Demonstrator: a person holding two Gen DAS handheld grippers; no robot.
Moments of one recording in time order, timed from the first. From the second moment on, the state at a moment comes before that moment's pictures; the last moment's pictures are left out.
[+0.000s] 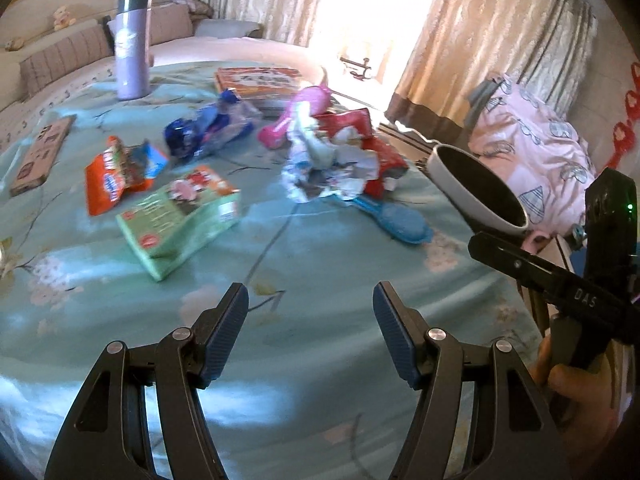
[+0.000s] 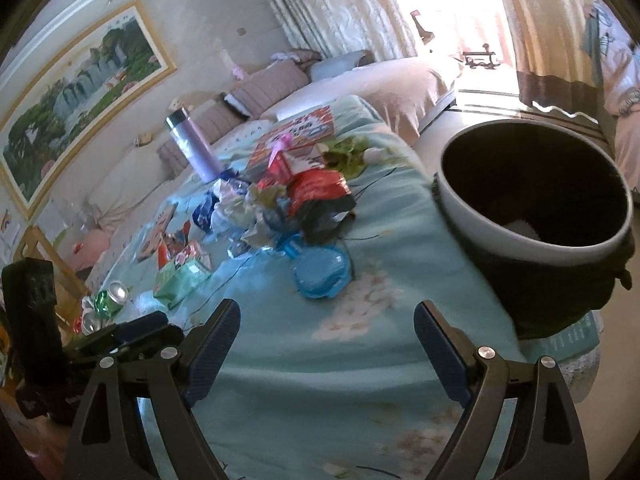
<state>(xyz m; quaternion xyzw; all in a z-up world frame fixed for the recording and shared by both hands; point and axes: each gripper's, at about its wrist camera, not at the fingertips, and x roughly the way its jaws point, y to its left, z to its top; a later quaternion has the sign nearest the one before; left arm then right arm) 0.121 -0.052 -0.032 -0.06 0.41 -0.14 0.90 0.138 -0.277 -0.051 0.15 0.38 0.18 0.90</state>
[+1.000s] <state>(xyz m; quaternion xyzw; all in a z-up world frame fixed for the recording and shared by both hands) 0.189 0.007 -0.062 0.04 0.44 -0.10 0.89 0.211 -0.225 -0.074 0.01 0.43 0.20 0.88</state>
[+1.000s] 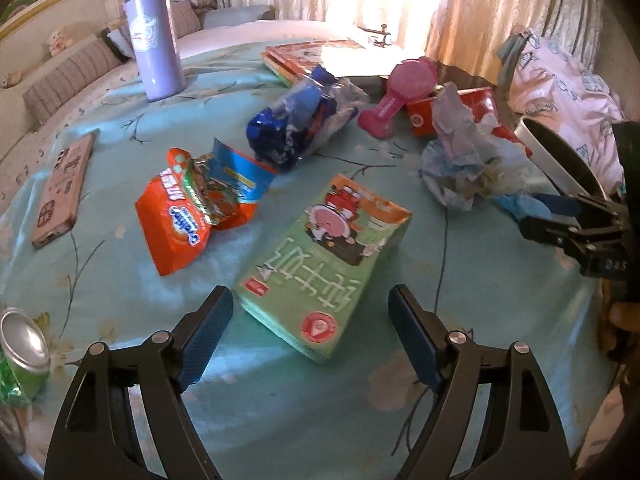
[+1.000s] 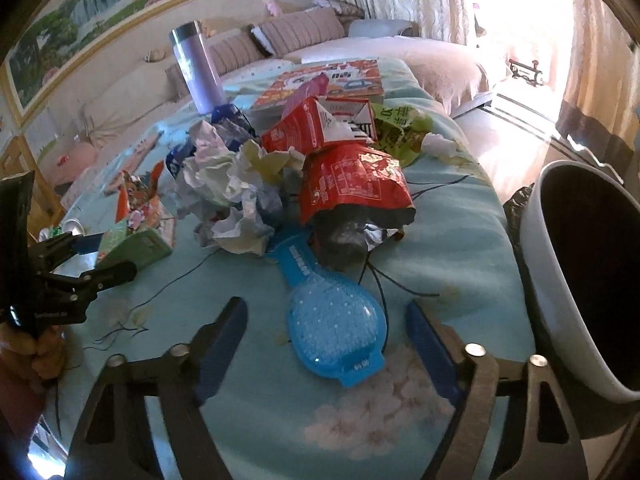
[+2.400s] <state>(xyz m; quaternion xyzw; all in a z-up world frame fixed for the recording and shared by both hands) 0.150 -0.155 -0.018 0.01 0.40 -0.23 0.89 0.139 -0.350 -0.035 0.12 0.36 0.13 0.92</state>
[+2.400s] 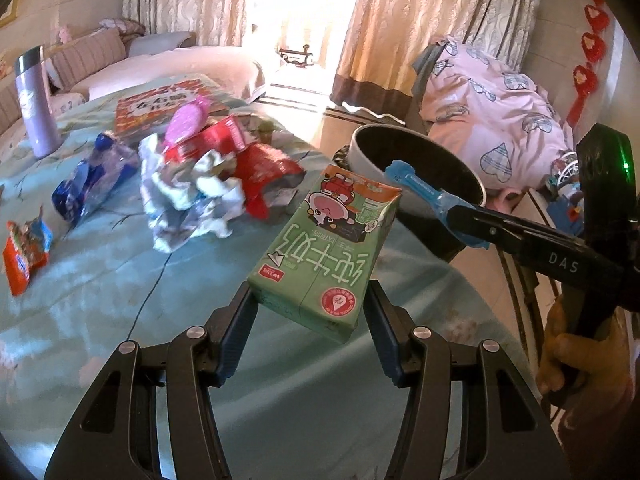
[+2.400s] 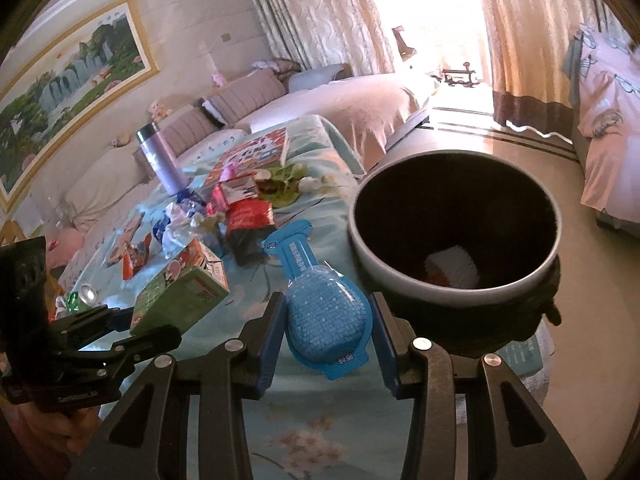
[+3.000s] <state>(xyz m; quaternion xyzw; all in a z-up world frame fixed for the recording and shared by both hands) 0.194 -0.241 -0.003 0.04 0.39 -0.26 0.88 0.178 -0.422 -0.033 0.15 0.35 0.06 0.92</state>
